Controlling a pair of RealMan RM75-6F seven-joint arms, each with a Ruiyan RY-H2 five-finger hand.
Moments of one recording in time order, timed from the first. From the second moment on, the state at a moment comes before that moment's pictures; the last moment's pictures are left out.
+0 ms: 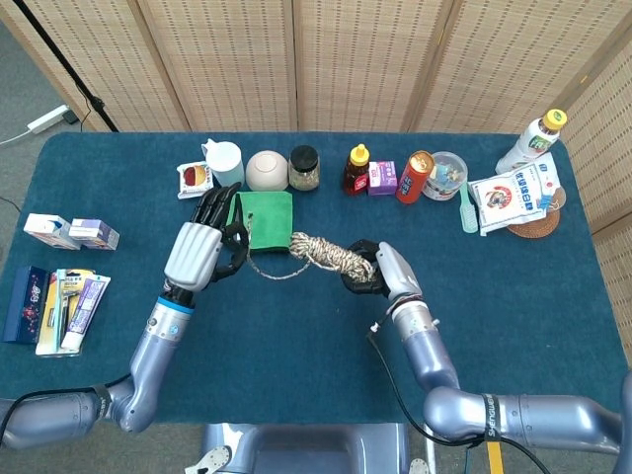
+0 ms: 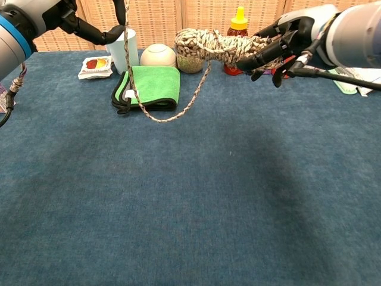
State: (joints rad) left arm -0.75 -1.57 -0.21 -1.58 1.25 1.37 0.19; right arm 0.93 -1.44 0.41 -1.95 -0.27 1.22 -0.13
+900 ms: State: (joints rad) left arm -0.78 -1.60 -0.33 -2.01 1.24 1.38 0.38; right arm 0.99 -1.63 0.43 -1.73 -0.19 1.29 -0.33
